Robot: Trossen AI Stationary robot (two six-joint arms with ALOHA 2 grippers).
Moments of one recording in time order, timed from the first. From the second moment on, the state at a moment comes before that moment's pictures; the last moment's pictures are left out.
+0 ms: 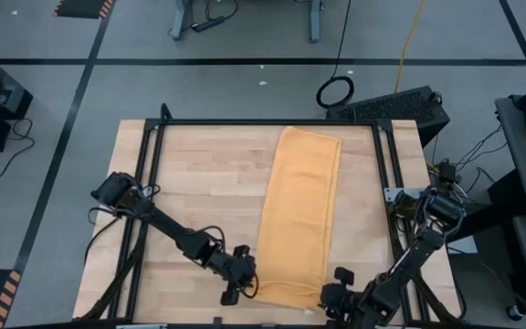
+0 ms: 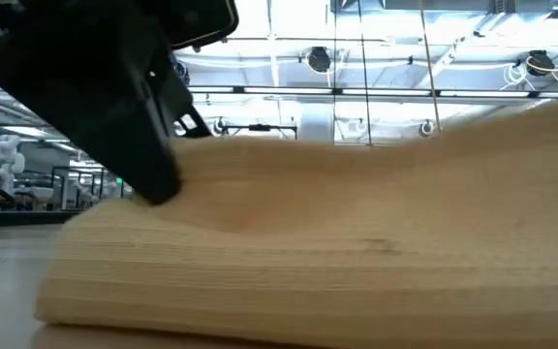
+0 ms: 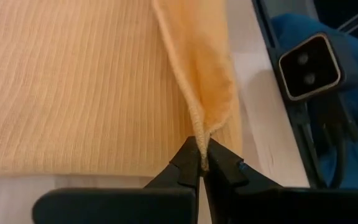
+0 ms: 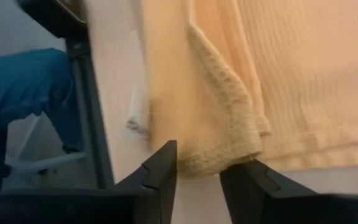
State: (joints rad) left arm -0.53 1.89 1.02 0.09 0.05 -0.47; right arm 0.98 1.90 1.19 -0.48 0.49 1.27
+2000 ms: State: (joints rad) left arm -0.75 2.05 1.02 0.33 -0.44 0.03; right arm 1.07 2.13 1.31 -0.48 0.75 1.23
